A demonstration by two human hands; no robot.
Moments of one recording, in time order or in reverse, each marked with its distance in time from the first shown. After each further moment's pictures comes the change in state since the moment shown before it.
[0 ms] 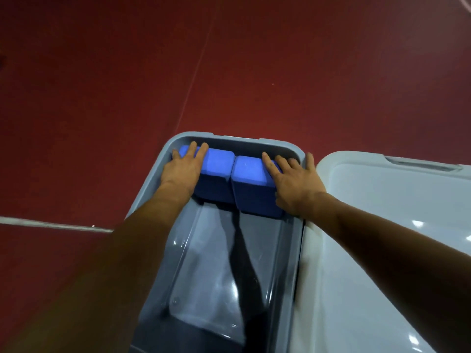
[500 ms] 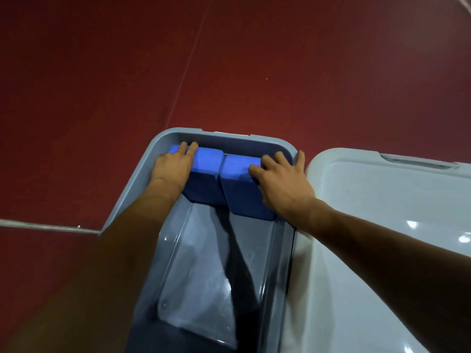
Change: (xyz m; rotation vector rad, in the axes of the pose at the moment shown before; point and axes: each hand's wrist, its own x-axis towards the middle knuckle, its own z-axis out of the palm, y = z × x) left_hand 0.019 0.002 0.010 0.084 0.001 0.013; right_hand -0.001 -0.014 -0.001 0.140 0.207 -0.060
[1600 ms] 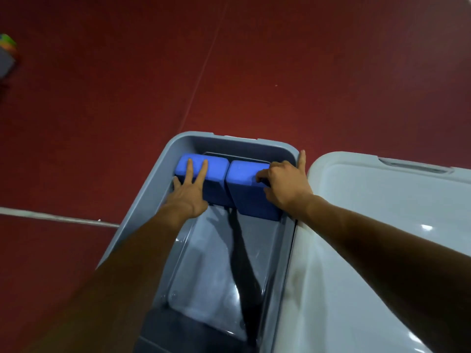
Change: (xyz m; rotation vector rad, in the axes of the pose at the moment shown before) left_hand -0.055 0.016 0.029 -0.576 -0.224 -0.106; right_hand 0.002 0.004 -0.013 0.225 -0.112 0.095
